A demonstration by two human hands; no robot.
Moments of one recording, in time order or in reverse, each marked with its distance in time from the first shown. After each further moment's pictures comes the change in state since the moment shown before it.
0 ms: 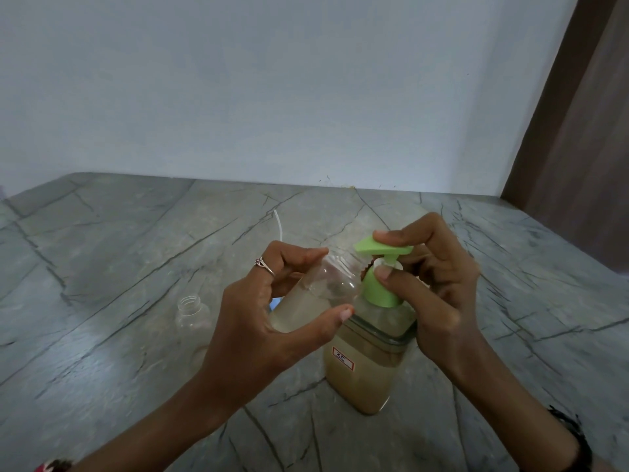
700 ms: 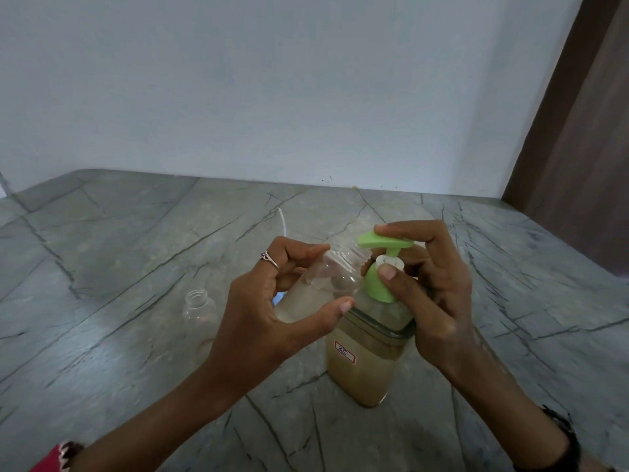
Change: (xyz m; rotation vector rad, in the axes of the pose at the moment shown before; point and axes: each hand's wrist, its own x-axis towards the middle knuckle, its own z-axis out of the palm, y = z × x) left_hand 0.000 0.001 0.000 -0.024 0.001 -0.027; right_hand -0.005 0.003 -0.001 -0.092 -0.004 -0.028
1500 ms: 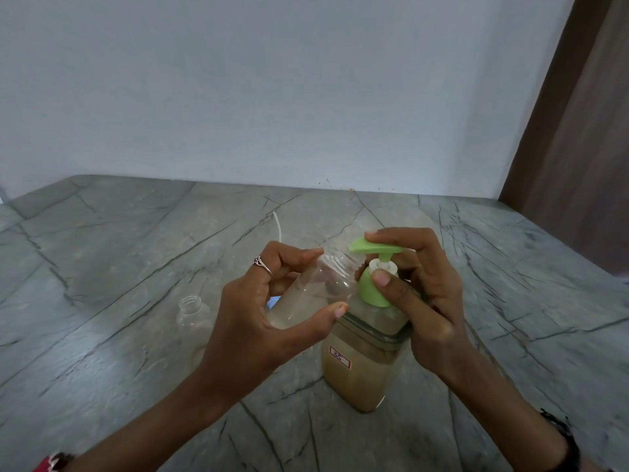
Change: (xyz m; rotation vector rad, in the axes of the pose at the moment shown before) left_hand 0.002 -0.001 0.001 0.009 0.005 0.001; right_hand 0.000 0.005 -0.002 0.004 -0.030 -0.018
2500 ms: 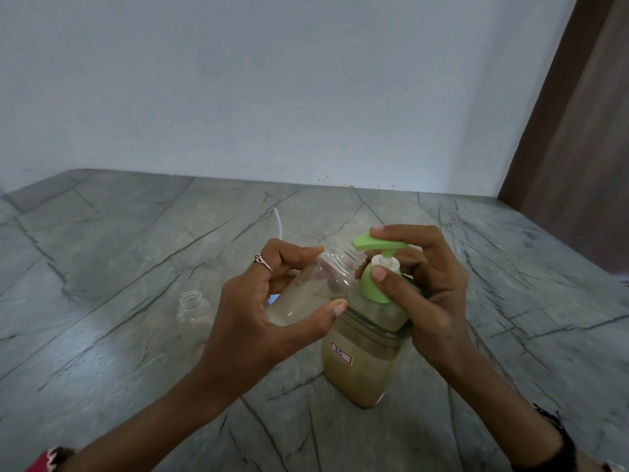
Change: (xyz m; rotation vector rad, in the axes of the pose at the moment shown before) left_hand -0.001 -0.002 -0.002 0.004 0.000 -0.018; right_hand 0.001 0.004 0.002 0.060 0.039 0.023
